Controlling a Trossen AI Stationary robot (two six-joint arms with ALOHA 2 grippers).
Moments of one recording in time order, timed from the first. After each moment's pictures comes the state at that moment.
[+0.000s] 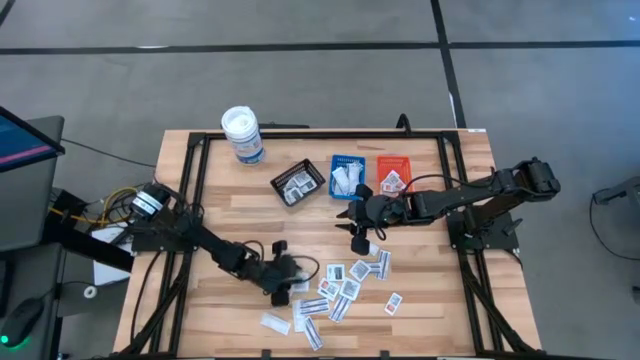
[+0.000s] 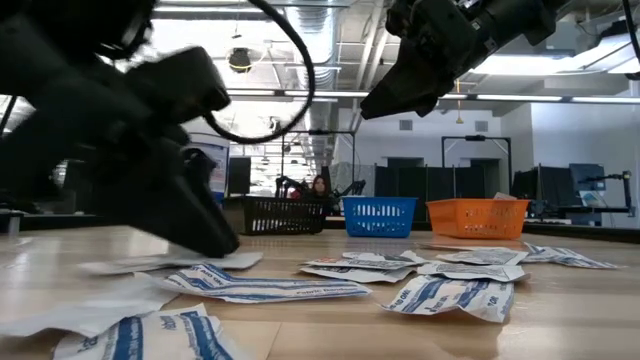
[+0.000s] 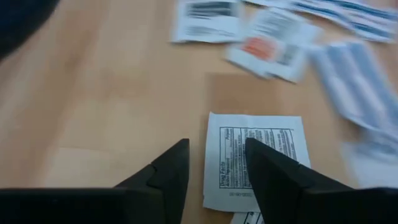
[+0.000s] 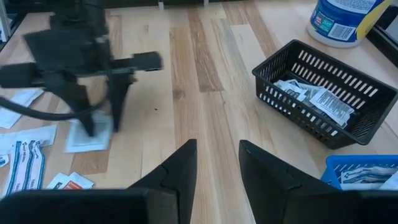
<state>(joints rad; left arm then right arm) -0.54 1.66 0.69 0.30 -0.41 -0.35 0.12 1.44 0.81 0.04 0.20 0.13</state>
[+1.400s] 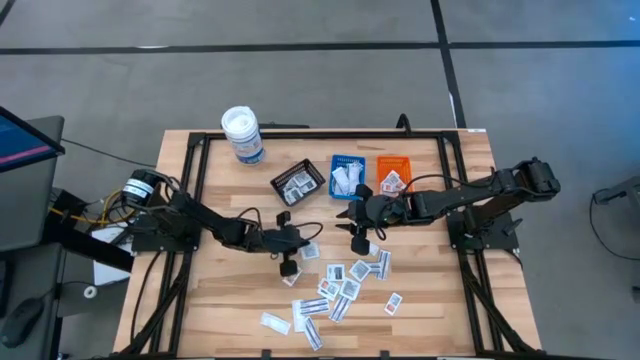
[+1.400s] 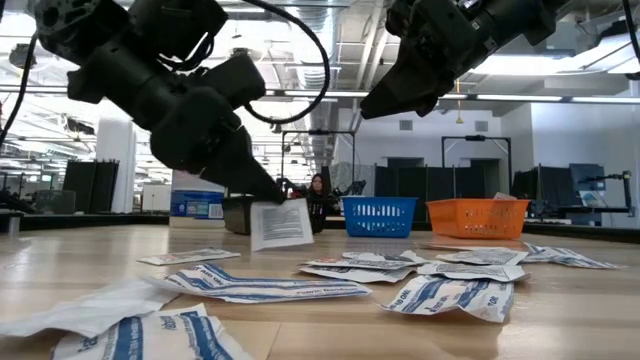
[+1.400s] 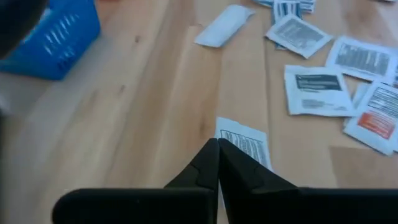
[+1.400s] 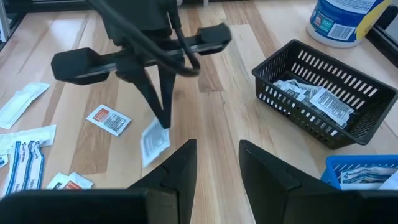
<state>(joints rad) -0.29 1.53 0.62 0.43 -0.36 -0.13 0.12 1.44 0.81 0.05 0.20 0.13</state>
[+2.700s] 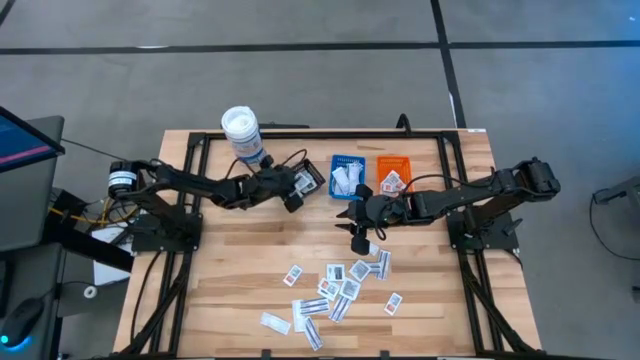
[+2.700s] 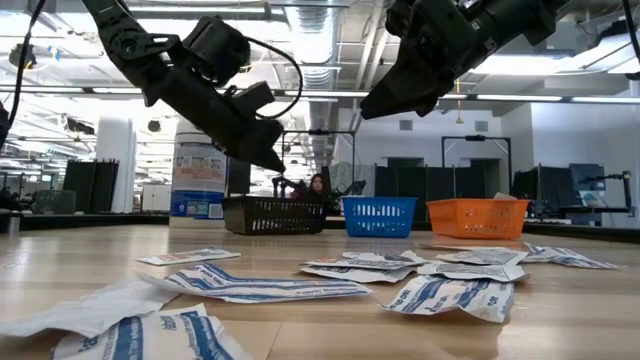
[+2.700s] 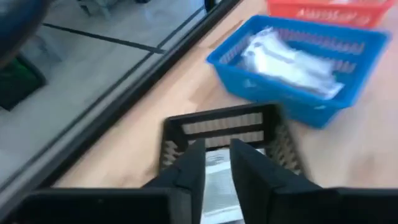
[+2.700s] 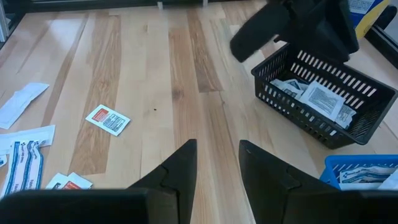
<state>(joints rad) 0.17 1.38 0.61 0.41 -0.47 0.04 0.12 1.44 0.81 0.04 0.20 0.13</state>
